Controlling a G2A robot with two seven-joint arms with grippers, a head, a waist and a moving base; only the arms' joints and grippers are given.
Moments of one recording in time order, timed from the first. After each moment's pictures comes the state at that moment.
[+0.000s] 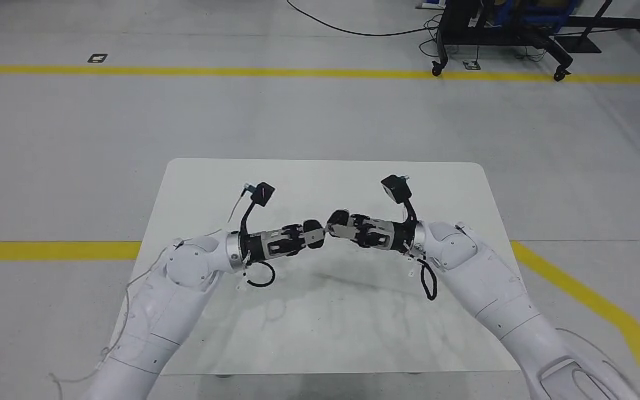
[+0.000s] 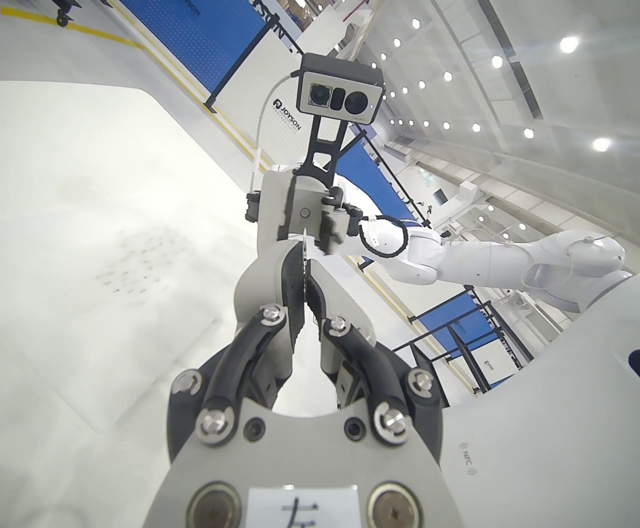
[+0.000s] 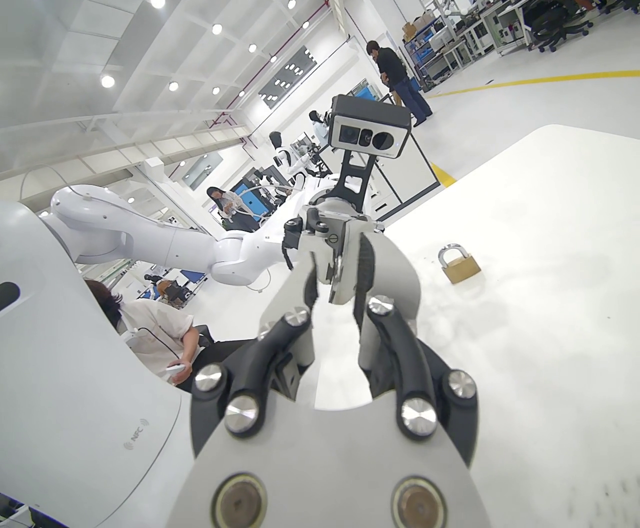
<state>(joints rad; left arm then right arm) 1.14 -1.15 -1.13 -1.43 -0.19 -0.67 -0.94 -0.98 -1.13 0.90 -1.19 0.23 -1.01 0.75</state>
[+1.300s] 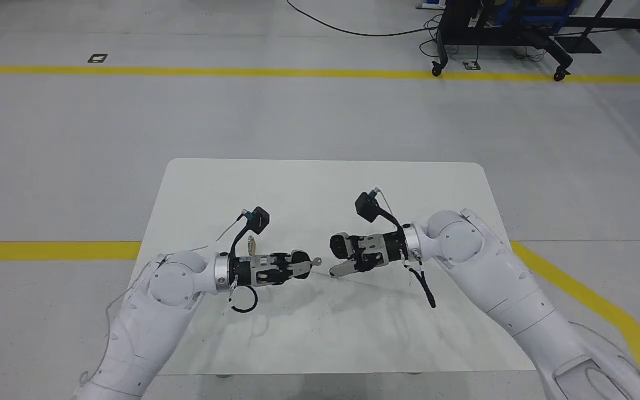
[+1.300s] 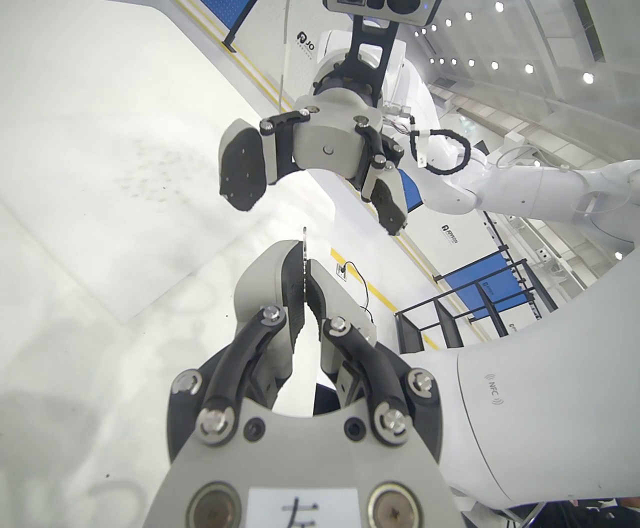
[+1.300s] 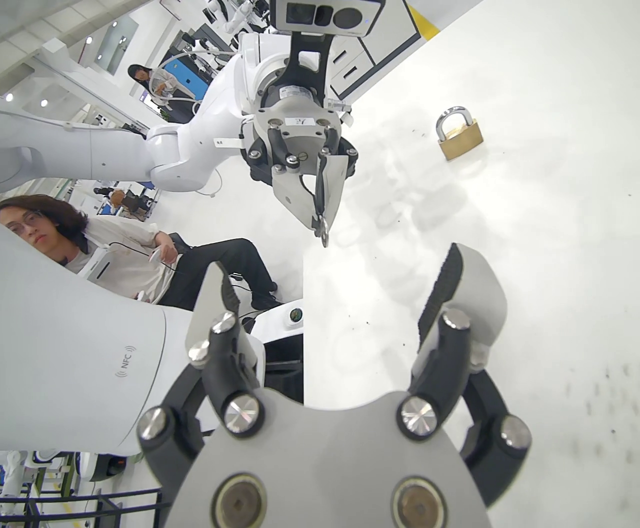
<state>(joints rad) 1.25 -1.09 -1.18 -1.52 -0.08 -0.69 -1.05 -0.95 -1.06 0.87 -1.36 0.11 -0.78 1.04</state>
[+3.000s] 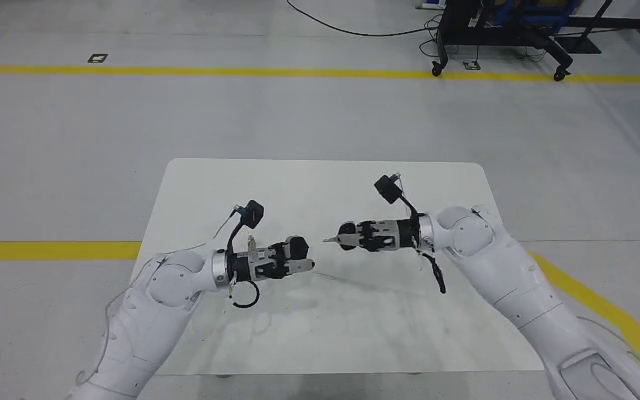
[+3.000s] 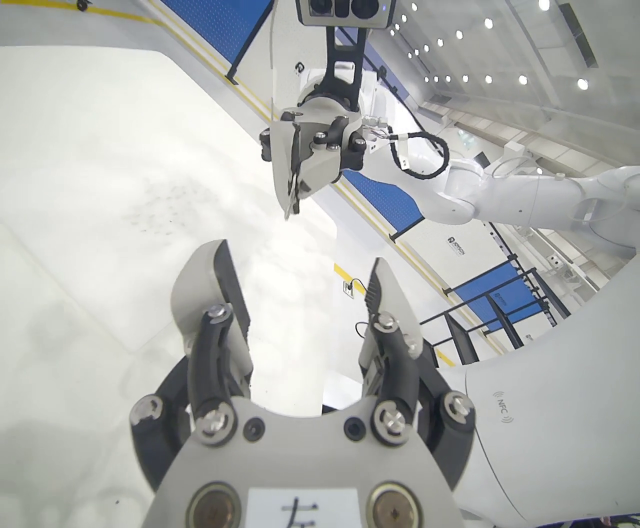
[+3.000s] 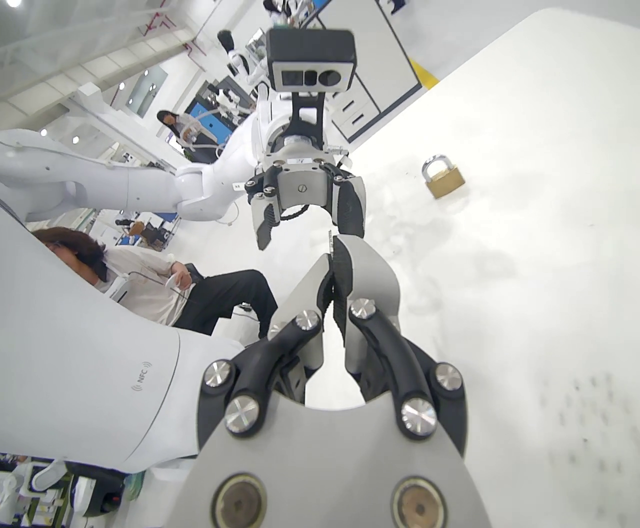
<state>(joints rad) 1.24 -1.06 -1.18 -1.52 -0.07 -0.75 -0.90 -0.92 -1.03 0.91 -1.23 0.23 -0.86 0.96</state>
